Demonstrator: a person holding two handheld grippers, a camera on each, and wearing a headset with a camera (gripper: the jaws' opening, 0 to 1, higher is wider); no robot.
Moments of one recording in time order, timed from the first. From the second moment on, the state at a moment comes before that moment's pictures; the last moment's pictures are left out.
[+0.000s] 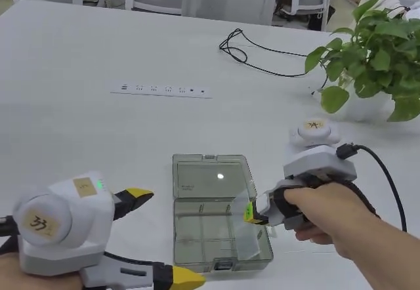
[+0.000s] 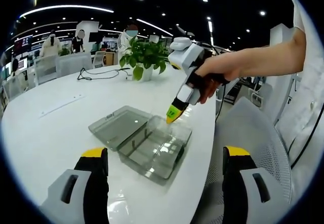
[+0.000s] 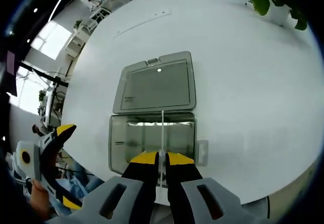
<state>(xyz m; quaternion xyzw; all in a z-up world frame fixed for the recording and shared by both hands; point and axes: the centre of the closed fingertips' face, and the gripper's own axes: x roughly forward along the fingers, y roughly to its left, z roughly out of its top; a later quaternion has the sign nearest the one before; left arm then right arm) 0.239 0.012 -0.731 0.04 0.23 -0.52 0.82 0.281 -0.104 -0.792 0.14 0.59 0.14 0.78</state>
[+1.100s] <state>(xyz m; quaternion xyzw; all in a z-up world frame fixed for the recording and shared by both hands) 0.239 0.017 -0.734 0.04 0.23 -0.51 0.82 0.284 -0.085 -0.811 0.06 0.59 0.18 0.79</state>
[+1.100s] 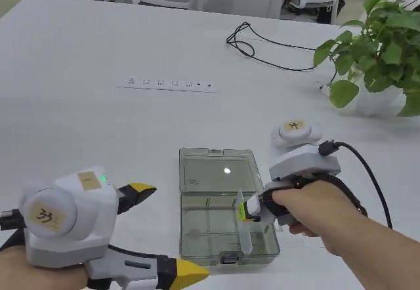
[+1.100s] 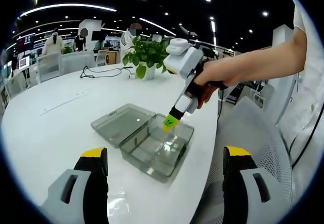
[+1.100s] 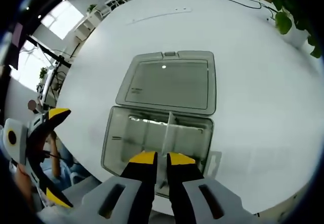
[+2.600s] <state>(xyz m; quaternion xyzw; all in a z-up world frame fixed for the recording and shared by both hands) 0.242 0.042 -0.757 0.08 0.29 -0.47 0.83 0.285 -0.100 -0.757 0.03 0.42 0.36 0.83</state>
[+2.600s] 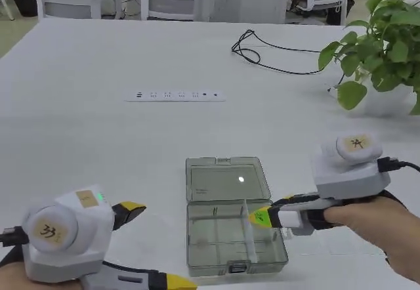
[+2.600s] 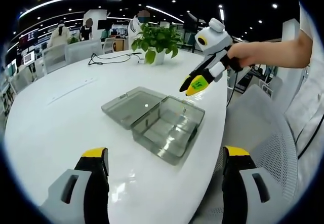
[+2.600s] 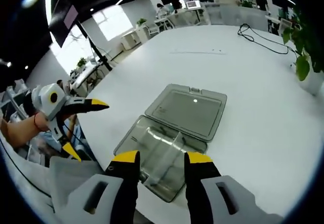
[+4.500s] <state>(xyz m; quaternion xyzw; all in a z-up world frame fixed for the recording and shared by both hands) 0.265 0.111 -0.851 0.18 0.53 -0.31 0.77 0.226 -0.152 -0.725 -0.10 0.24 0.50 0.83</state>
